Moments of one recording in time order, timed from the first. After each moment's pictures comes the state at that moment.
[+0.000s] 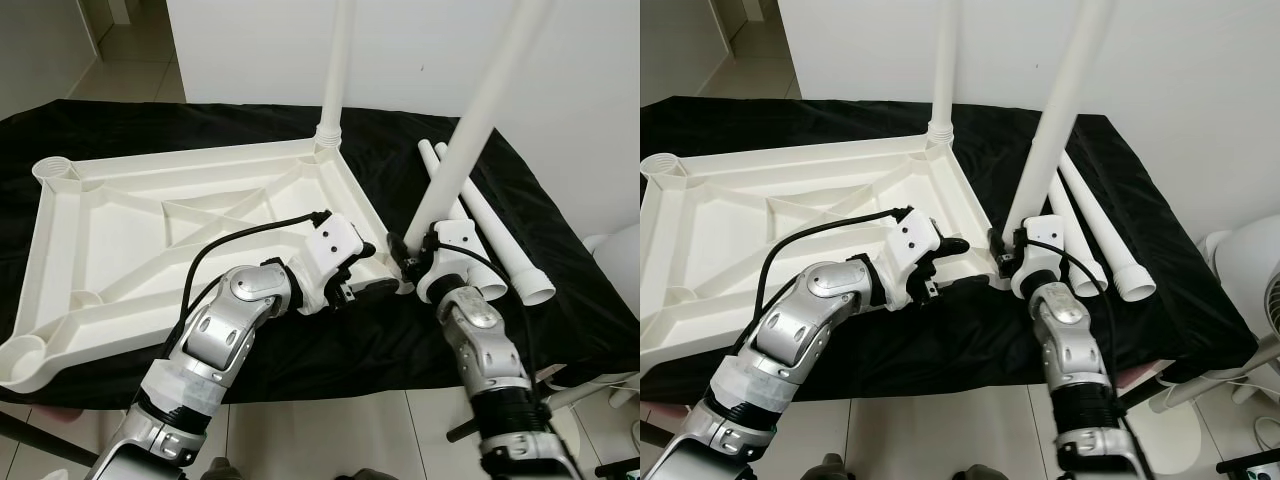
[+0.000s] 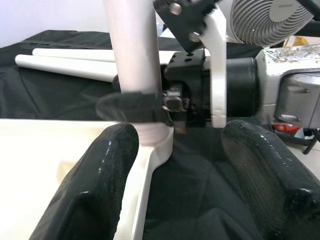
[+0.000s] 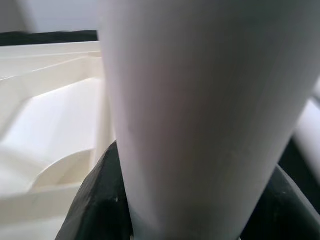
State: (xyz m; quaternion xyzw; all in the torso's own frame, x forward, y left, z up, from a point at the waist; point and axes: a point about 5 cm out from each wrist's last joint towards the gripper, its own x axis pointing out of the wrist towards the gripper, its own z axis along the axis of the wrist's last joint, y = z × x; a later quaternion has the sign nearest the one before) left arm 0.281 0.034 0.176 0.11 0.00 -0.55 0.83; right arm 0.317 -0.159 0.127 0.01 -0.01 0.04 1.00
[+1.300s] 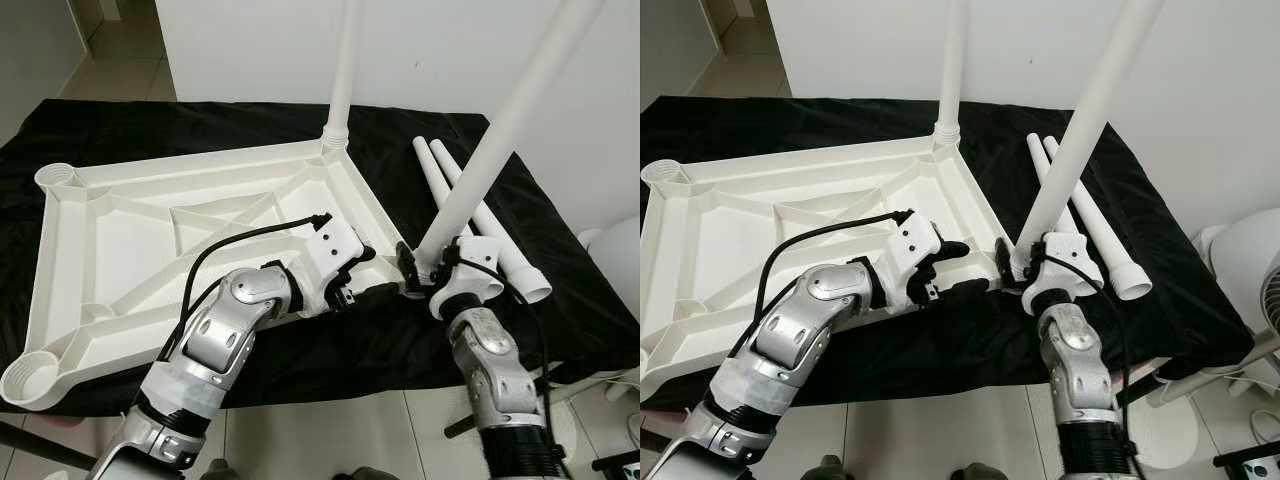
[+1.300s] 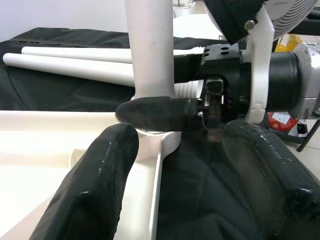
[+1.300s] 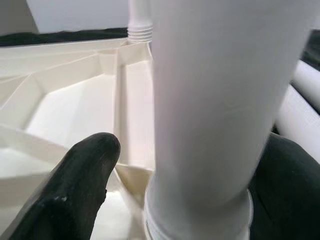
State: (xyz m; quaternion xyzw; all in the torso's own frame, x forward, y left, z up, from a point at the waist) left arm 0.279 0.033 0.175 0.11 0.00 -0.56 0.82; right arm 0.287 -0.170 0.128 0.01 -0.01 0.10 0.99
